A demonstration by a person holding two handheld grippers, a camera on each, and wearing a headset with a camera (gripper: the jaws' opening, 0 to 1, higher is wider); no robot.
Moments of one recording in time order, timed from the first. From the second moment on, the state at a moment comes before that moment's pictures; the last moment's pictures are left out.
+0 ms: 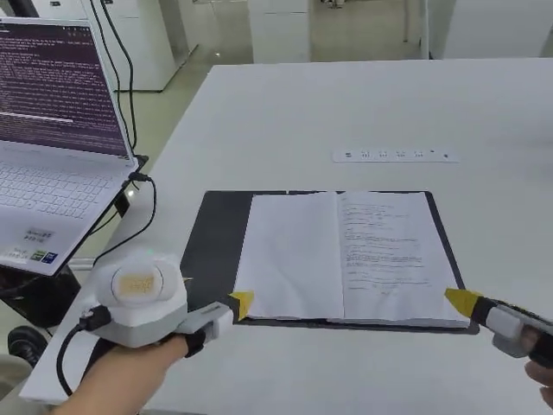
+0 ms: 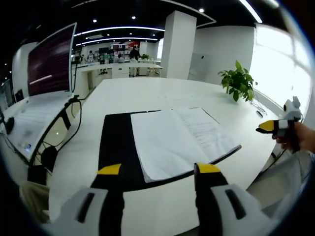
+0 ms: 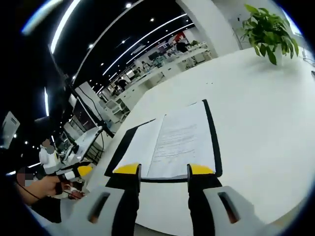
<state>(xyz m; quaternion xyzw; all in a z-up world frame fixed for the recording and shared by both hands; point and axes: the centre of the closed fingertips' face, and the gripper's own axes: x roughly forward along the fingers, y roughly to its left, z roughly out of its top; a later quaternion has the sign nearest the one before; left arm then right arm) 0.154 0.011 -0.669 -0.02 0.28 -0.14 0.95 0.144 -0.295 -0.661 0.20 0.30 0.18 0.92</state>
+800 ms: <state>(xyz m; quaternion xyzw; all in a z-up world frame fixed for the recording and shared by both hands) 0.141 -0.012 -0.657 0.00 0.25 -0.15 0.96 0.151 -0.328 -0.658 0.10 0.25 0.16 0.95</state>
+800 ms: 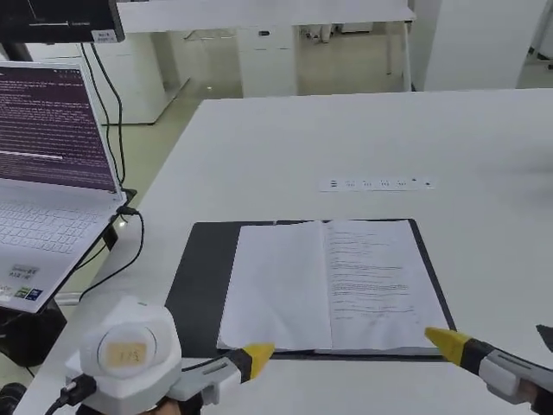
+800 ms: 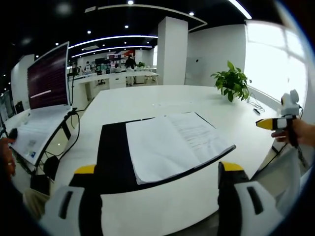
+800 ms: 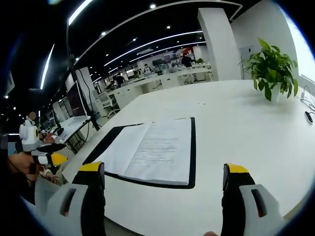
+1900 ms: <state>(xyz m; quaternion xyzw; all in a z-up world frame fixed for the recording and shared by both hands) 0.212 -0.197 -0.716 0.10 0.26 -0.31 0.91 0.147 -0.335 -0.670 0.12 0.25 0.17 0.94</state>
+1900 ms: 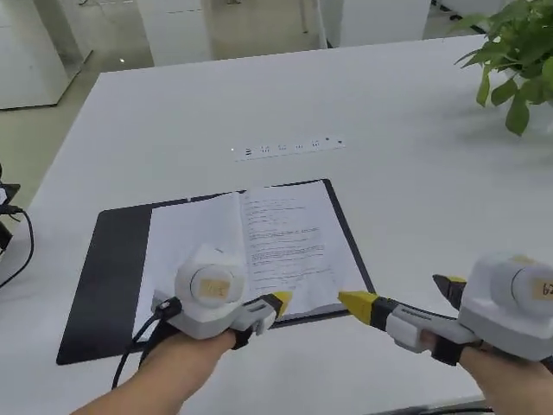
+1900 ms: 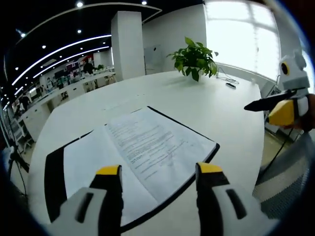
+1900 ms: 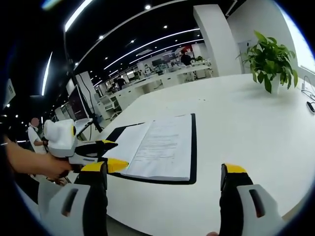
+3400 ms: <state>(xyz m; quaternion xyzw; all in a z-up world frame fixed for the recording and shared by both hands) 0.244 -0.244 -0.781 0.08 0.27 -0.28 0.92 0.161 -0.336 -0.686 0.19 0.27 0.17 0.93</state>
